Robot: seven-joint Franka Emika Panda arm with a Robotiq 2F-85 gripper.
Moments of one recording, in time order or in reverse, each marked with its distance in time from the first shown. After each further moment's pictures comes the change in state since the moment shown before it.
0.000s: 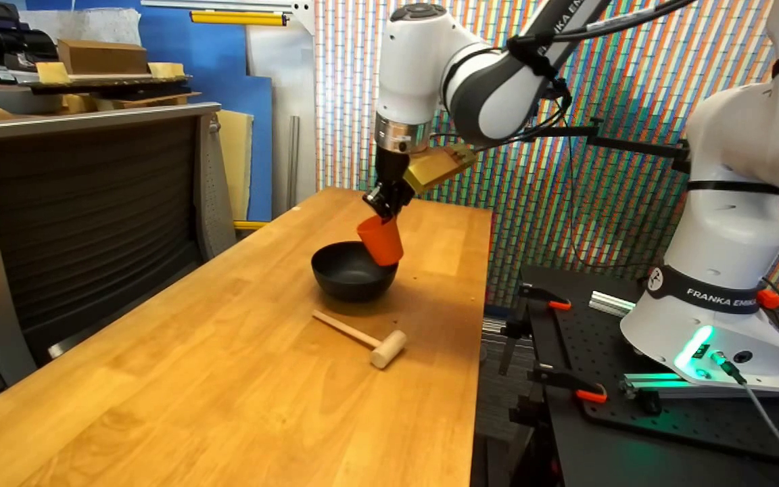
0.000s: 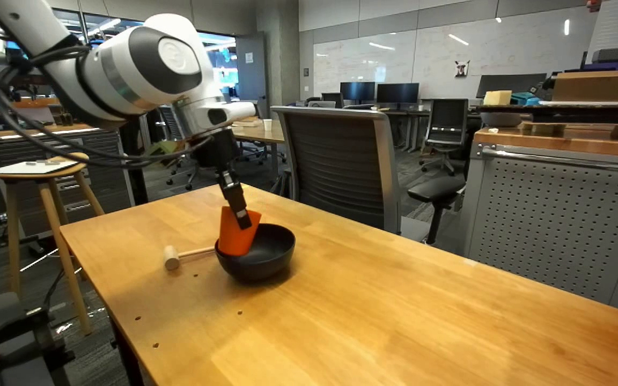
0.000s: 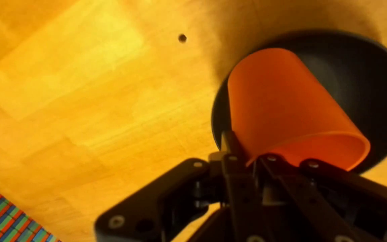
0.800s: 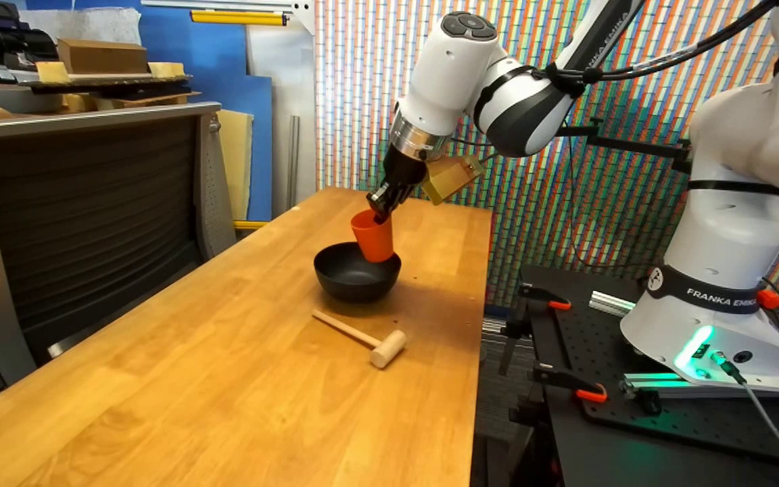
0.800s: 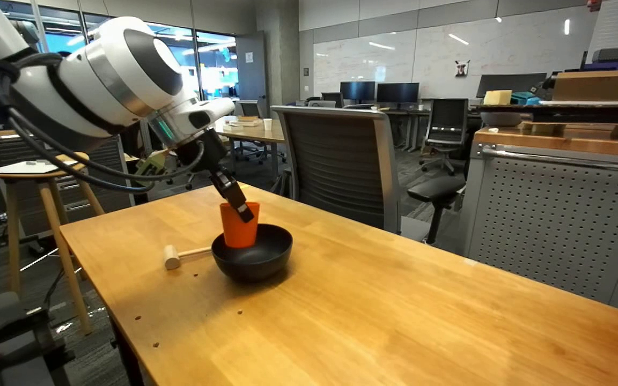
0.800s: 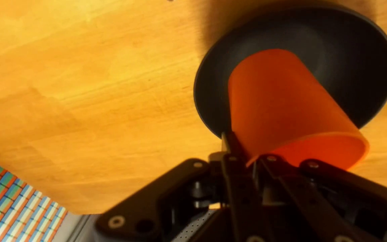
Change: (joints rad) arm -0.037 -0.032 -0.017 -0.068 -0.487 0.222 0.307
